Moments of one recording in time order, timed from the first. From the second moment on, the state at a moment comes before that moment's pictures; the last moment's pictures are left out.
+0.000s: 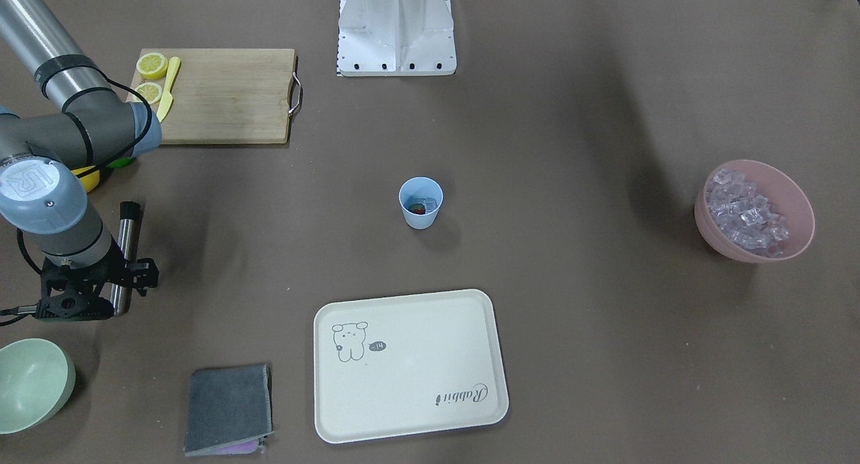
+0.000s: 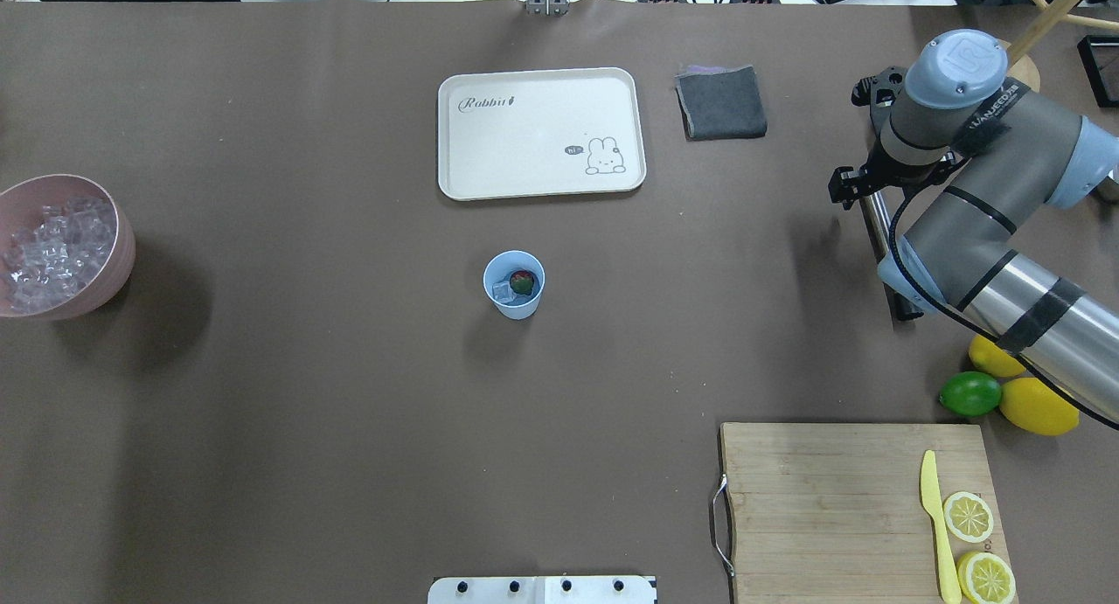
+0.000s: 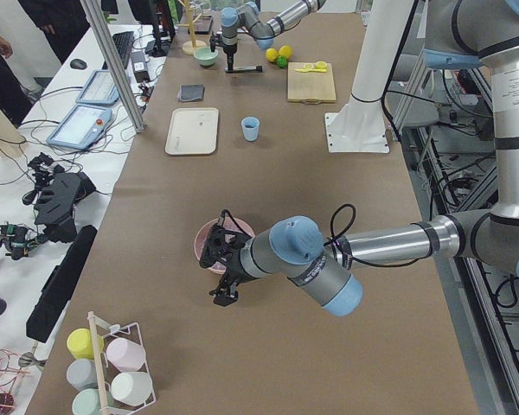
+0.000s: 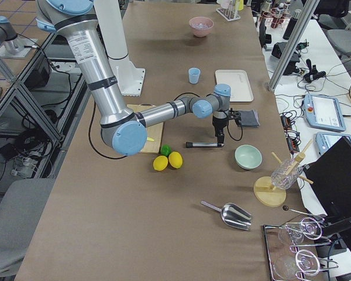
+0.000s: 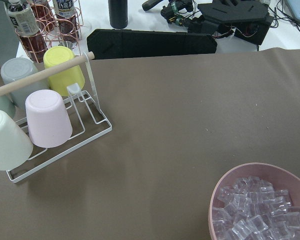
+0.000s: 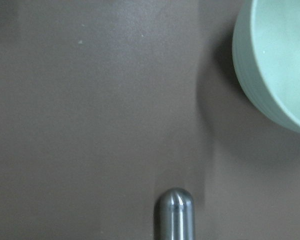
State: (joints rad) left arm -1.75 -1.36 -1.65 -2.43 -2.45 -0.30; right arm 0.93 -1.16 1.43 -1.42 1.94 0.68
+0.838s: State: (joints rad) left arm -1.75 -1.37 -1.65 -2.40 -2.45 -0.30; right arm 1.20 -1.17 1.74 -1.81 2.13 0.41
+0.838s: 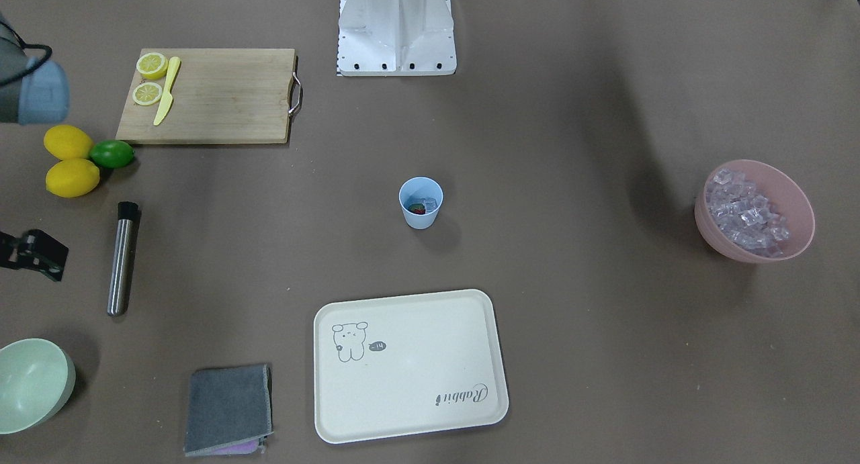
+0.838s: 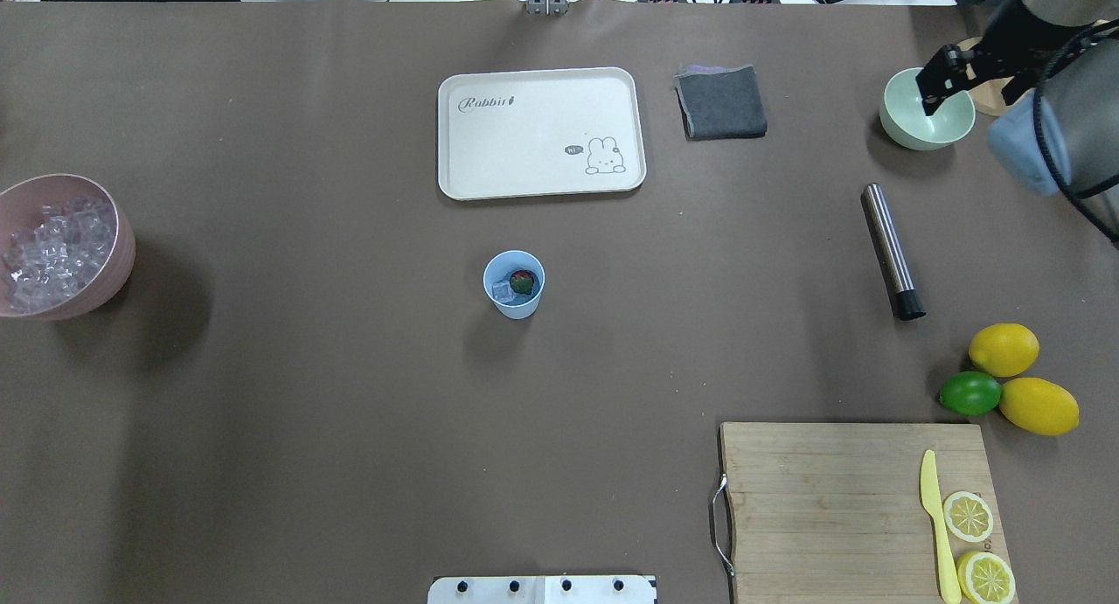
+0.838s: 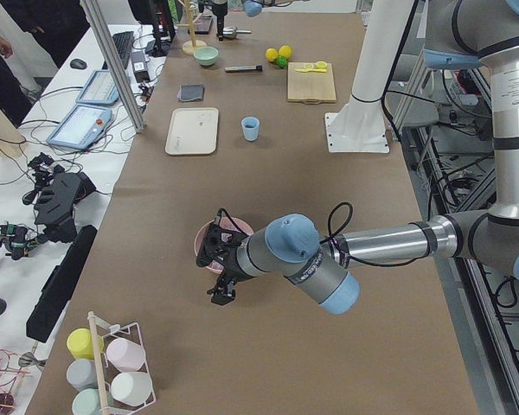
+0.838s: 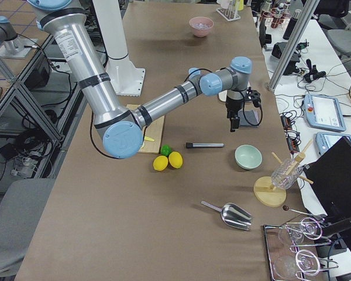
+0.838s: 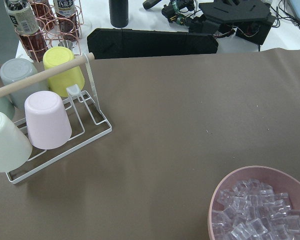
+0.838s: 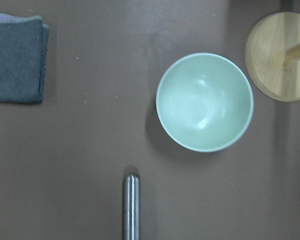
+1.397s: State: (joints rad) left arm -1.75 -1.35 -1.65 -2.39 -2.45 -0.29; right arm 1.40 -1.45 1.91 -1.87 2.27 0.16
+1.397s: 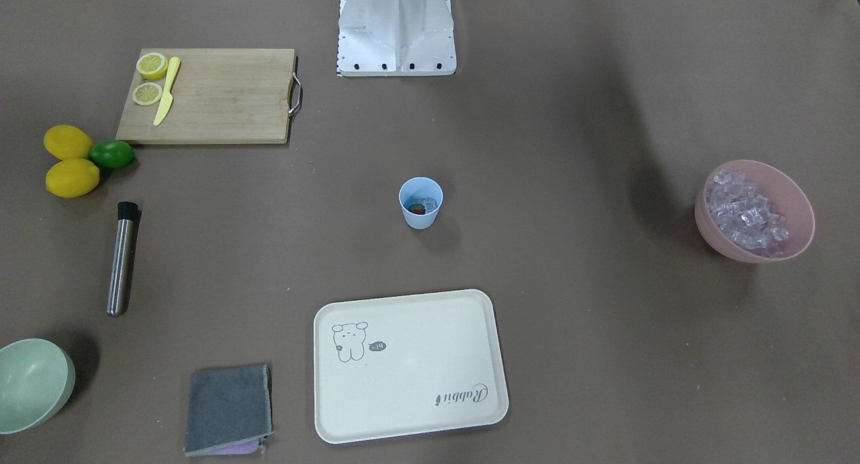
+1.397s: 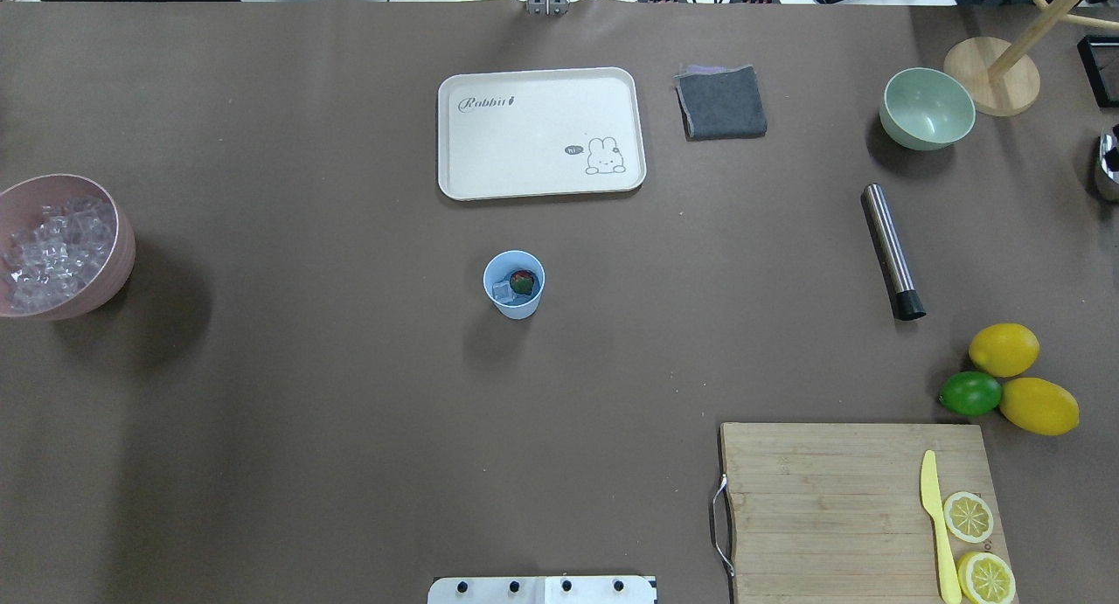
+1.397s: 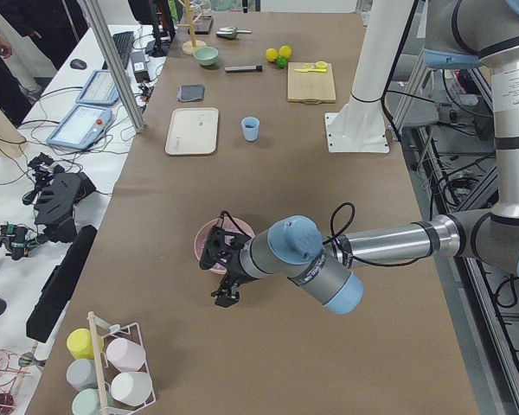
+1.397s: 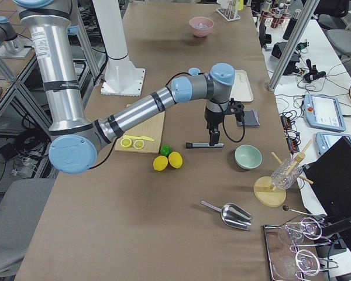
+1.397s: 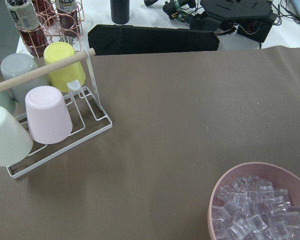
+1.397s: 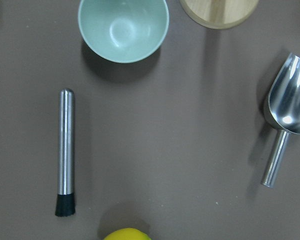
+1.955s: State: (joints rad) left arm -1.75 -1.35 -1.64 -2.39 -2.44 -0.29; right arm 1.47 -1.53 1.84 -1.73 2.29 0.12
